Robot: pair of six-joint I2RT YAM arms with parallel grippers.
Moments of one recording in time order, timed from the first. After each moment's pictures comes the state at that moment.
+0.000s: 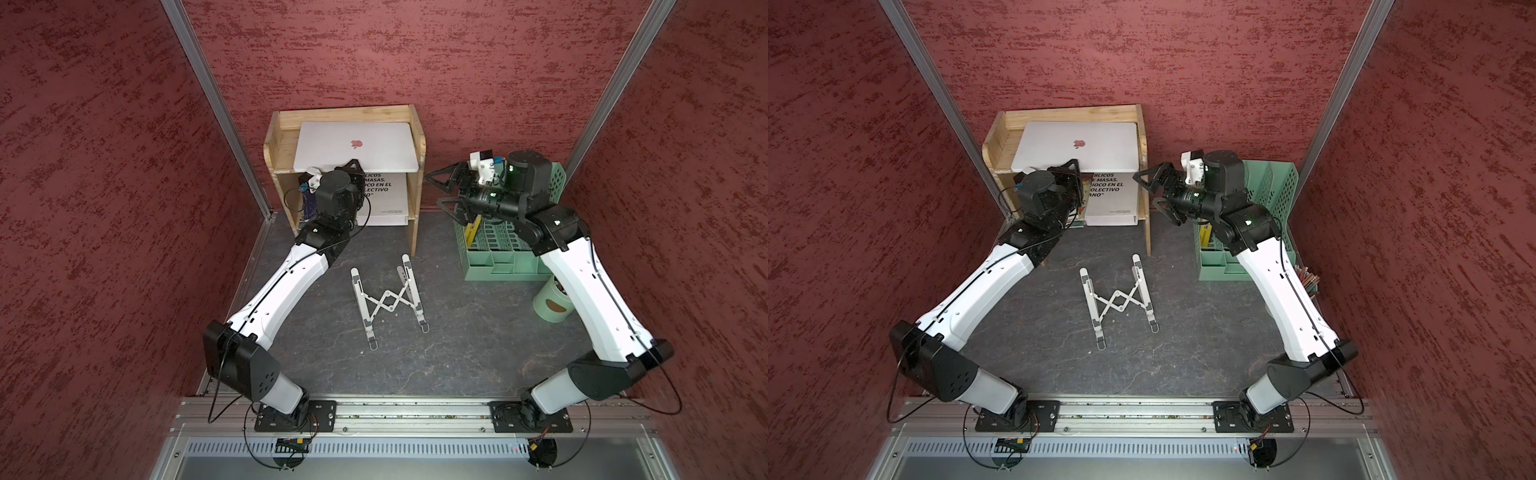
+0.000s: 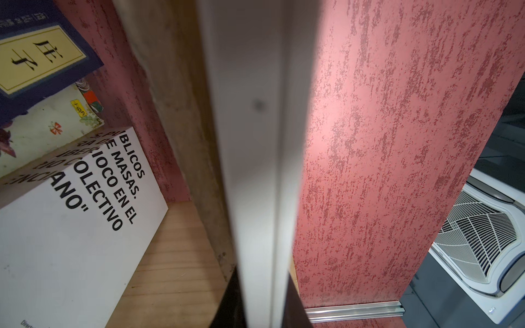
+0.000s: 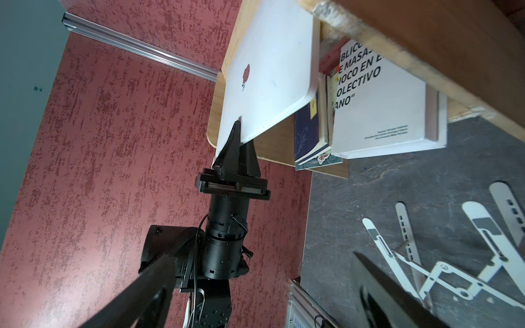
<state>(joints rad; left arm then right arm) -0.44 1.54 1.56 0.03 -0.39 -1.49 0.44 1.54 1.96 -0.66 -0.51 1.09</state>
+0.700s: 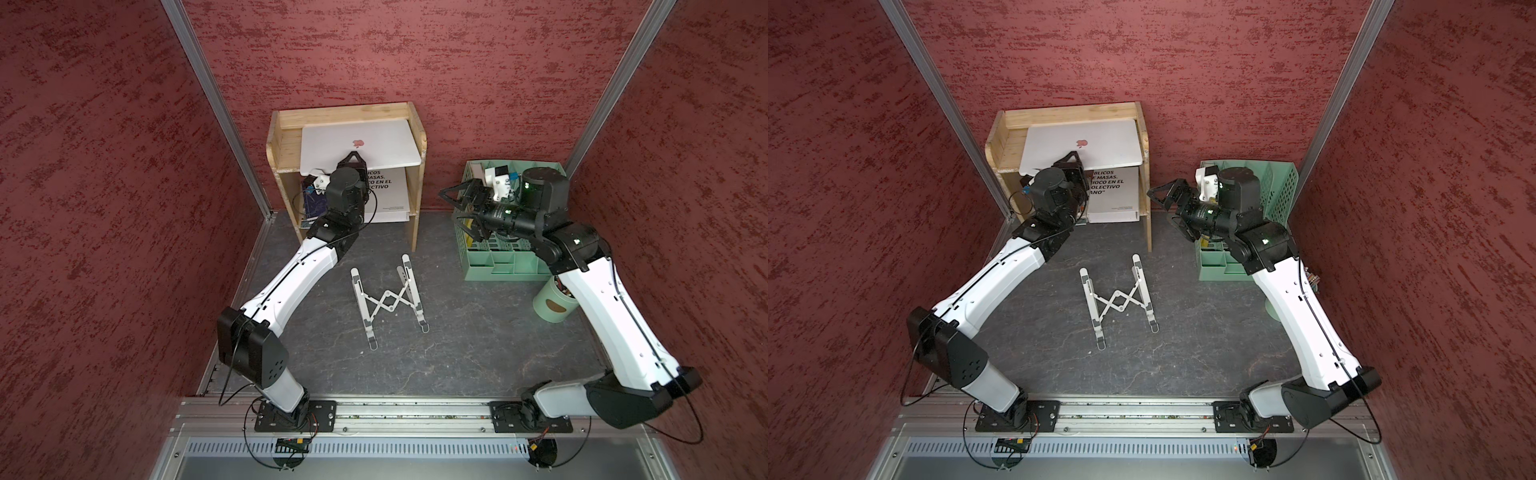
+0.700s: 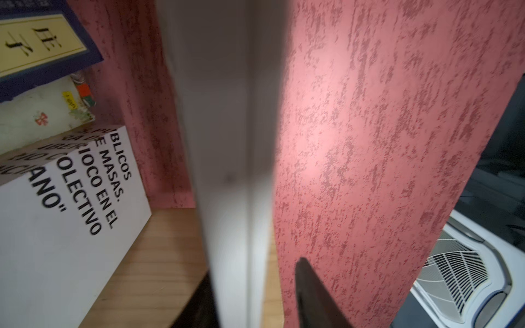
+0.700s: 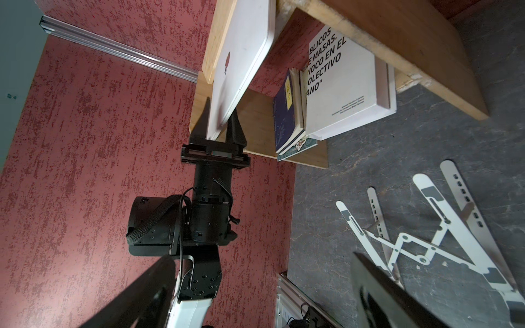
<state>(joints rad) -0.44 1.61 1.62 0.11 -0.50 -1.59 0.42 1.39 1.79 -0.68 -0.49 1.07</state>
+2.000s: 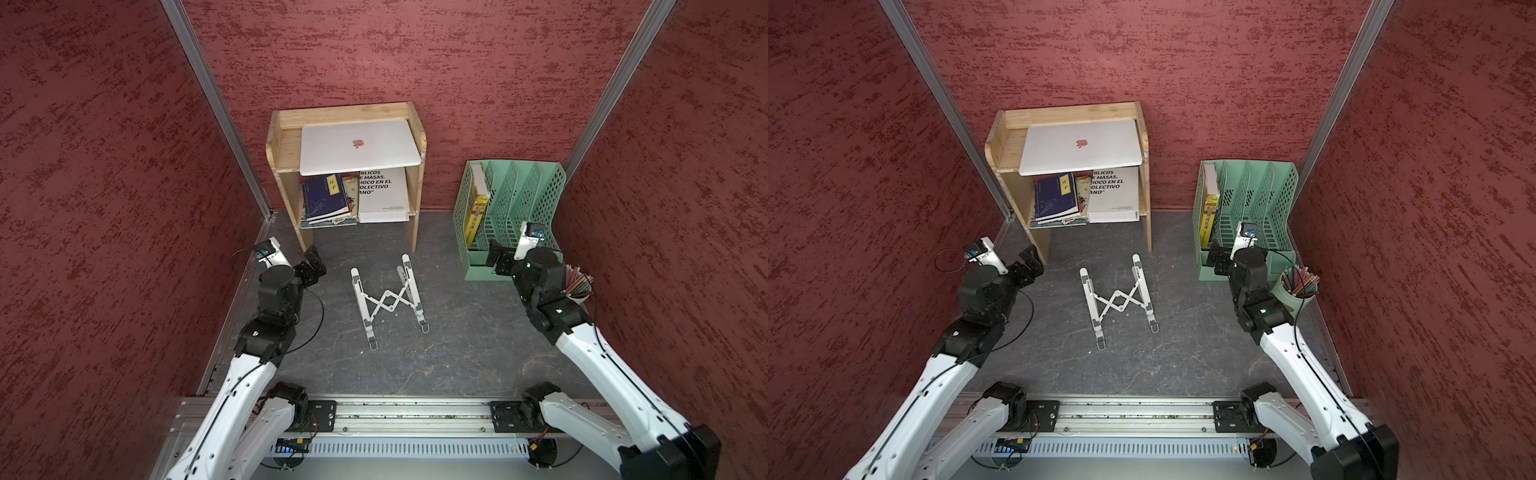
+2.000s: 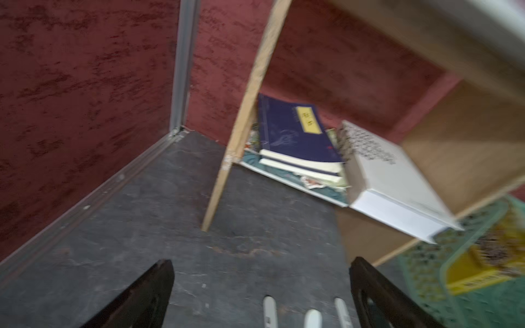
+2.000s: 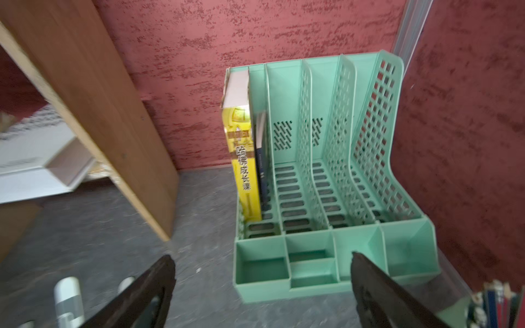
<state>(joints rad) -0.17 0.82 0.66 -0.16 -0.37 -0.43 0.32 1.00 0.74 0.00 0.38 0.13</state>
